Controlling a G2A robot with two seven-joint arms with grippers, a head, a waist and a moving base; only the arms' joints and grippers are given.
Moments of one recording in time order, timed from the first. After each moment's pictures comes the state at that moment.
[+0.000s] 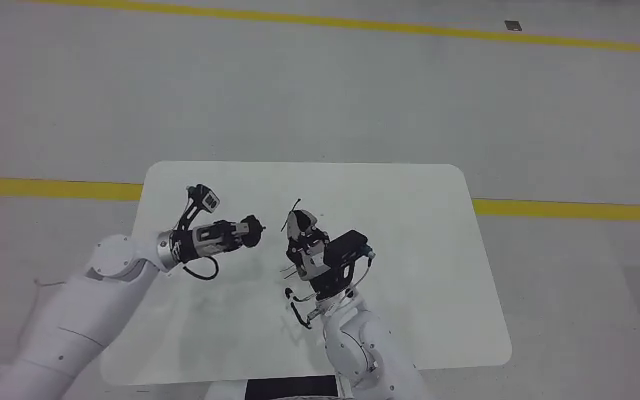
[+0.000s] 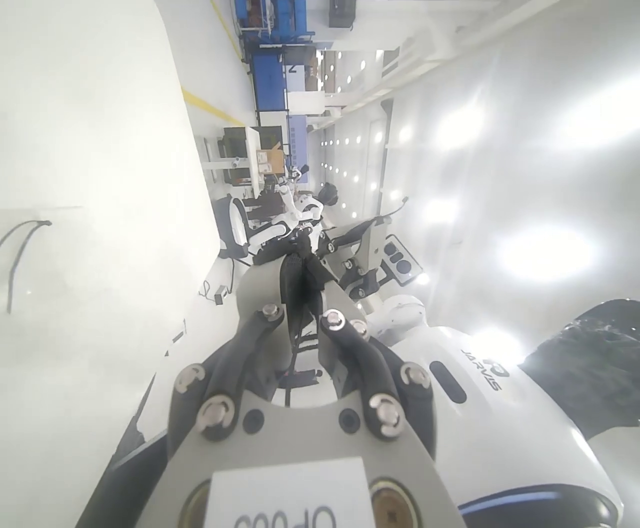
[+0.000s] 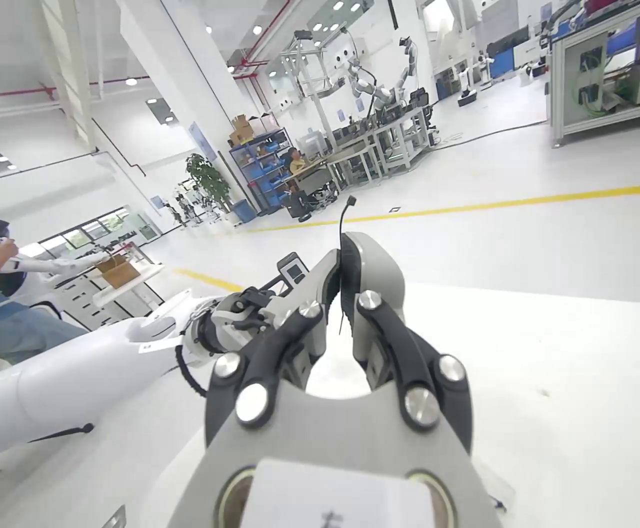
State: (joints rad) left arm 1.33 -1.01 -1.17 -1.44 -0.71 -0.34 -1.07; right arm -1.75 -1.46 1.03 -1.92 -1.26 -0.09 -0.19
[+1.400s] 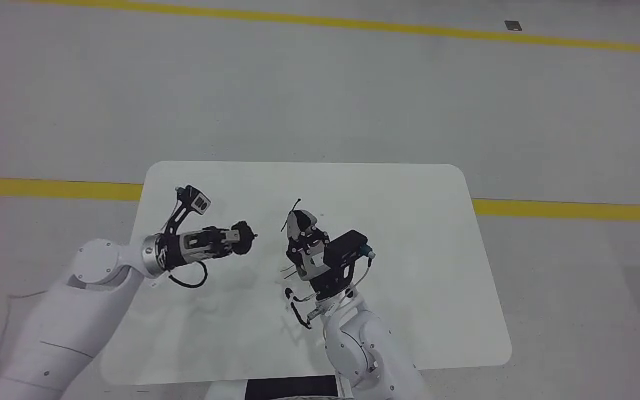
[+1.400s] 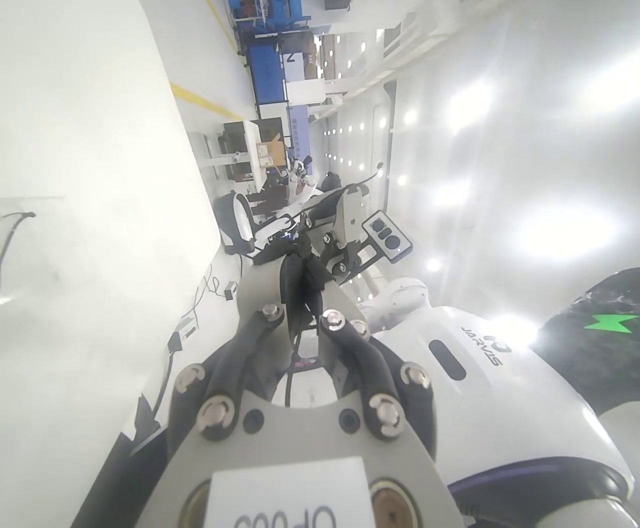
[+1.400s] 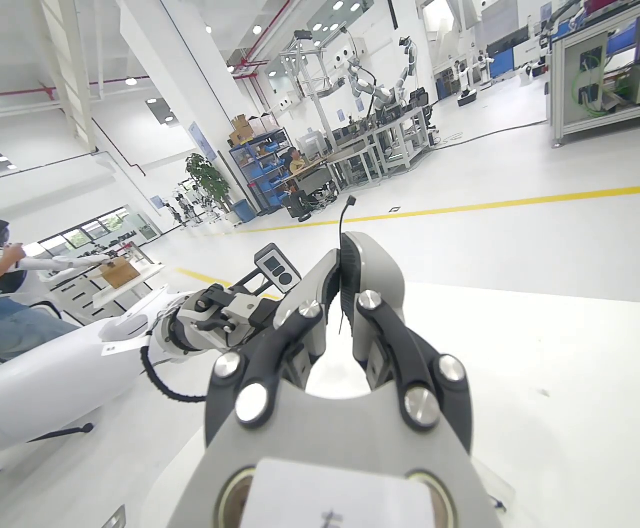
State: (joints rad) left arm 1.42 -1.00 -1.31 -1.53 -0.65 -0.33 -1.17; right arm -1.75 -1.46 1.03 -1.92 -1.26 -0.09 -0.19
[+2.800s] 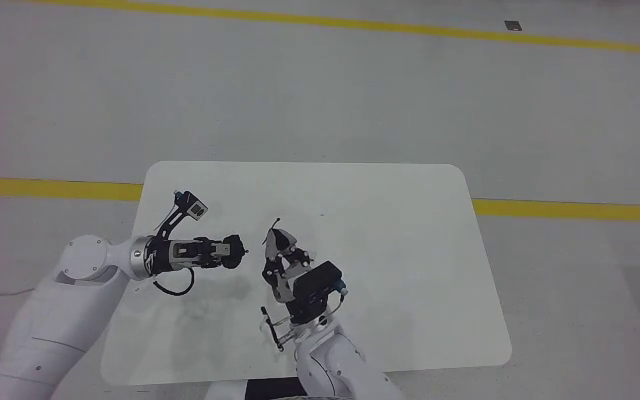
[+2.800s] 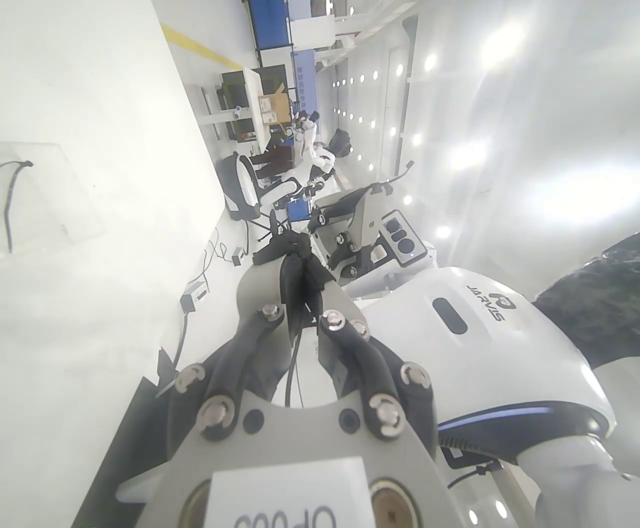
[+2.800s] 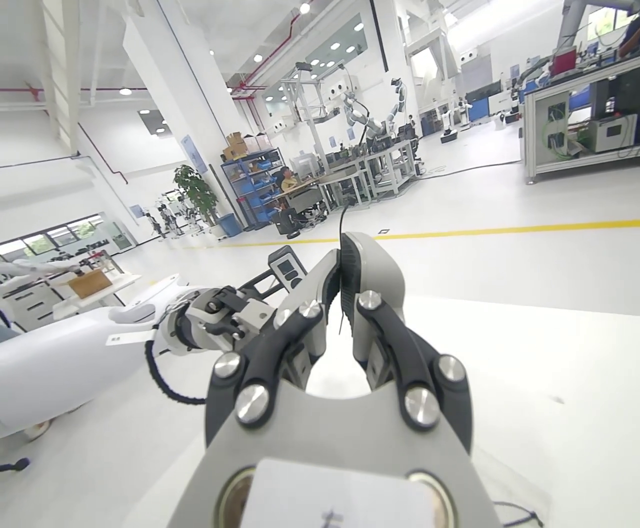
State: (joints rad) left arm 1.40 -0.99 -1.33 -1.49 -0.67 -0.34 -1.35; right arm -1.70 -1.40 0.79 -1.85 -1.34 0.16 -0.43
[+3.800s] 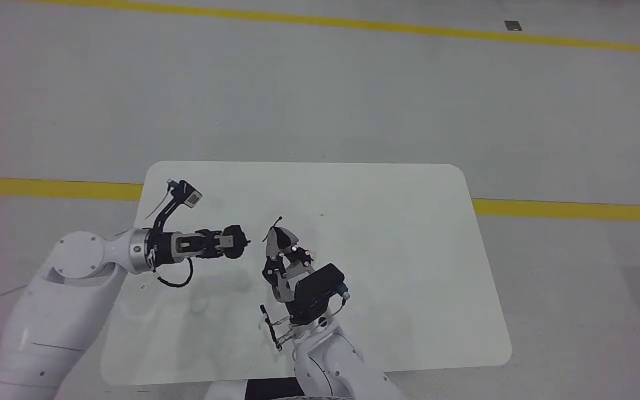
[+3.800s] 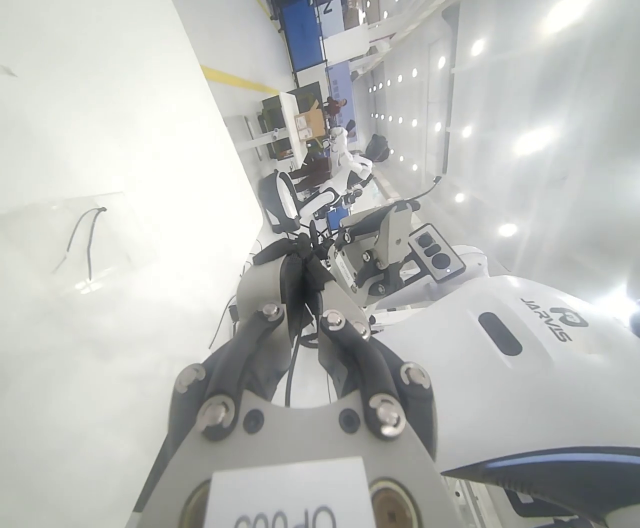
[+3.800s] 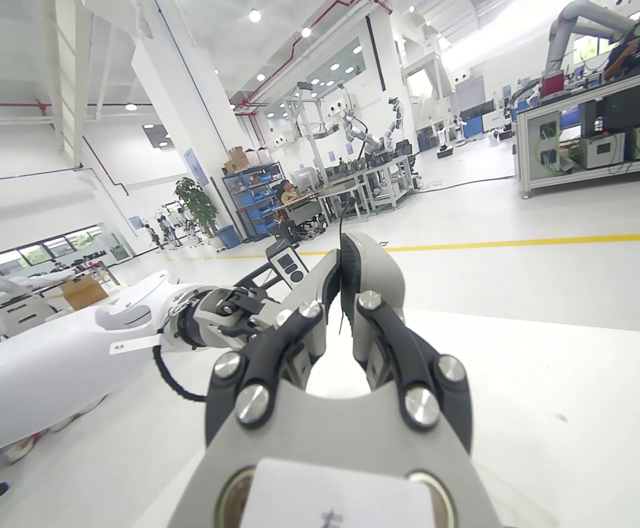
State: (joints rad) left arm 1.43 -1.04 -1.44 -1.59 -0.46 -0.34 -1.28; right arm -1.69 -1.39 0.77 -1.85 -1.33 0.19 -0.47
